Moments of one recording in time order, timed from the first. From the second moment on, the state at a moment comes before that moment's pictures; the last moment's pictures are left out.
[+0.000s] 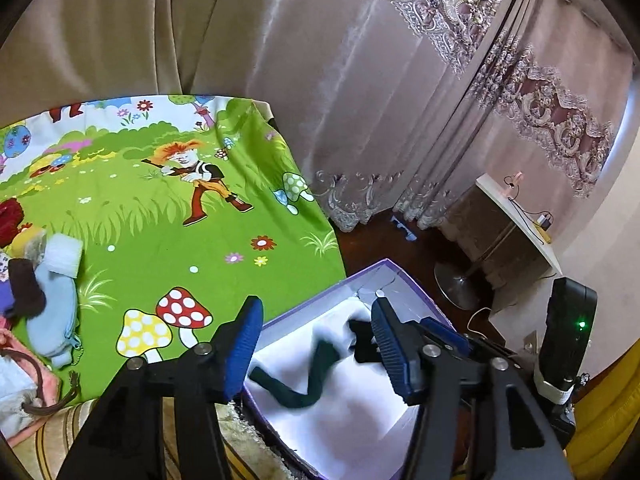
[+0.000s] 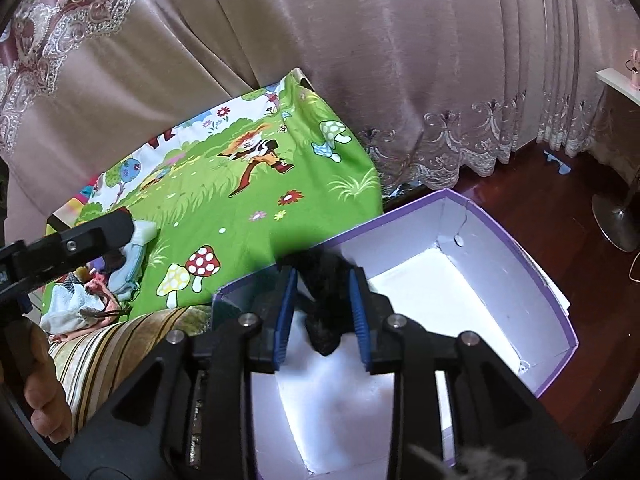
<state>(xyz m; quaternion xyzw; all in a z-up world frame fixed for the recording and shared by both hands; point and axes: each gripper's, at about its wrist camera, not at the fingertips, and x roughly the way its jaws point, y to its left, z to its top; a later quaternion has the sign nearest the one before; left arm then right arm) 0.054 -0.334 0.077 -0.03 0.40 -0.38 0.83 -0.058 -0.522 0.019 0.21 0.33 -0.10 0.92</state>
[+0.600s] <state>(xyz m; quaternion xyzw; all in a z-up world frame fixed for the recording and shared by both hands) 0.070 -0.272 0.073 -0.06 0.40 -0.32 0.86 -0.047 -0.487 0.035 0.18 0.33 -0.05 0.92</state>
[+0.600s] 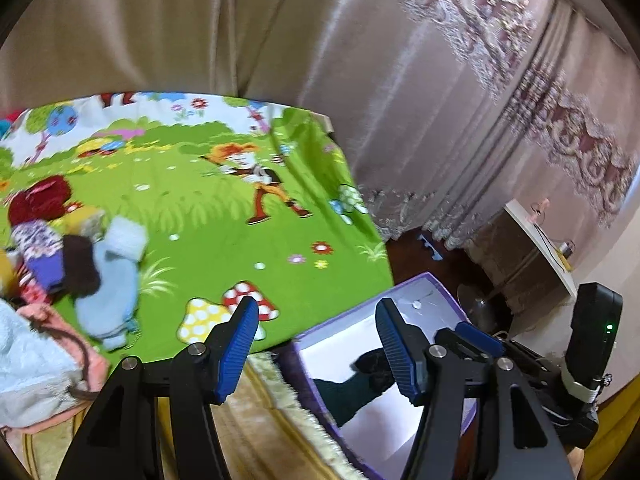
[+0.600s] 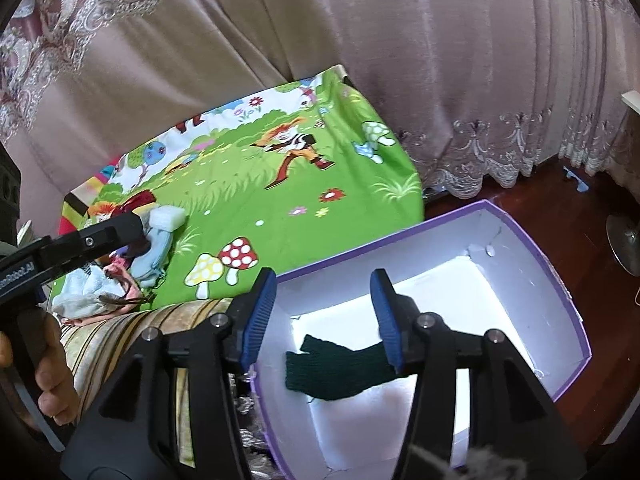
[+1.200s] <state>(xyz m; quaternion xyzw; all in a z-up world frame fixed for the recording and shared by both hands) 0.109 -0.138 0.070 -0.15 0.40 -0.21 0.88 -0.002 -0.412 0.056 0.13 0.36 0.01 0.92</state>
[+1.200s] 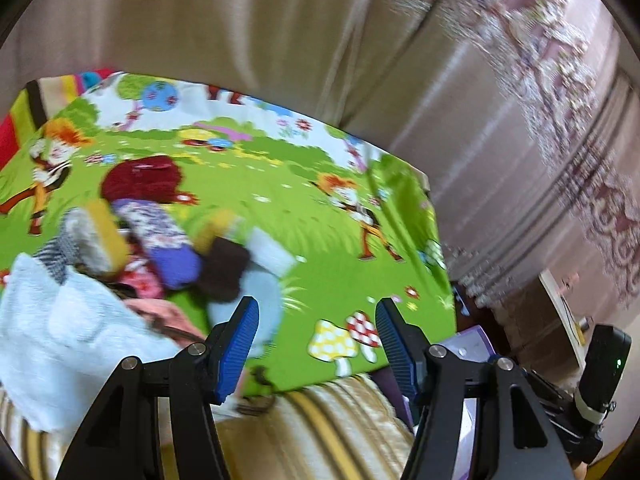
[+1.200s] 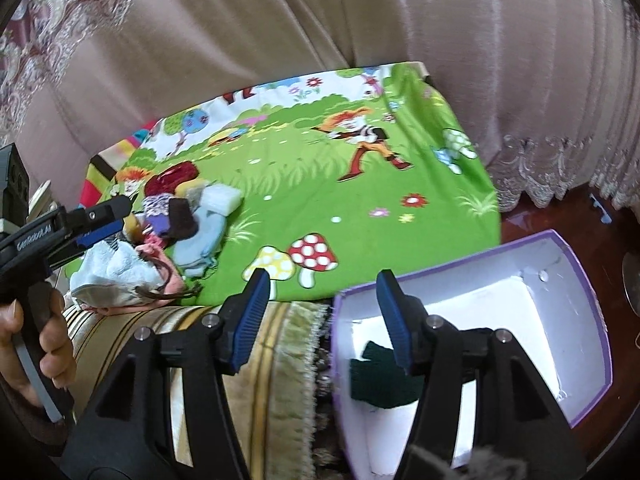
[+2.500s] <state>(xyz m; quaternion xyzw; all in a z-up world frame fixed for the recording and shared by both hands) 0.227 -0.010 -0.007 -0.26 0.50 0.02 0.83 0.143 -0.251 0.038 0.06 0.41 0.15 0.90</state>
